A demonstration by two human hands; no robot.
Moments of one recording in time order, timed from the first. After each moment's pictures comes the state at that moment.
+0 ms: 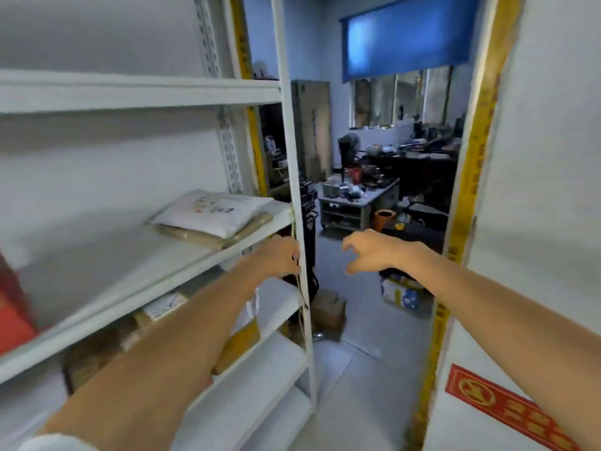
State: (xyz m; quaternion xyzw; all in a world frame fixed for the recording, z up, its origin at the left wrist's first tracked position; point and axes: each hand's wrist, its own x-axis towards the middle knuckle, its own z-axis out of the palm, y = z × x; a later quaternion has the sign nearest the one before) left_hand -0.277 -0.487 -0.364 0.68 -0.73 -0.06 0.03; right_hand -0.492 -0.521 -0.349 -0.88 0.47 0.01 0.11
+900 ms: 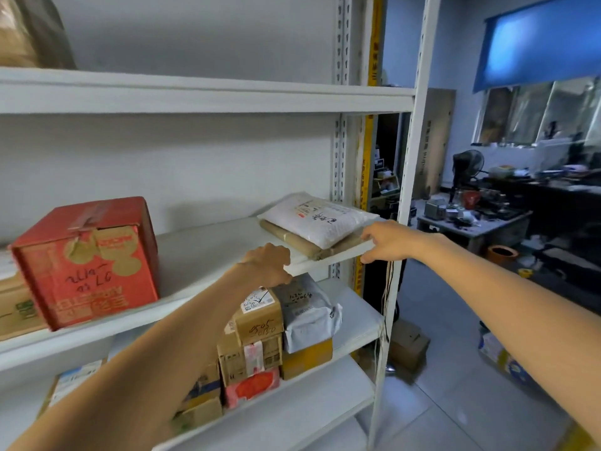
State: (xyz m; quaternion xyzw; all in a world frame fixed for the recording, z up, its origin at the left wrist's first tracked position) left_hand -0.116 -0.418 -0.354 0.84 -0.53 -0.02 0.04; right_hand -0.319 -0.567 -0.311 -0.94 0.33 -0.02 0.06
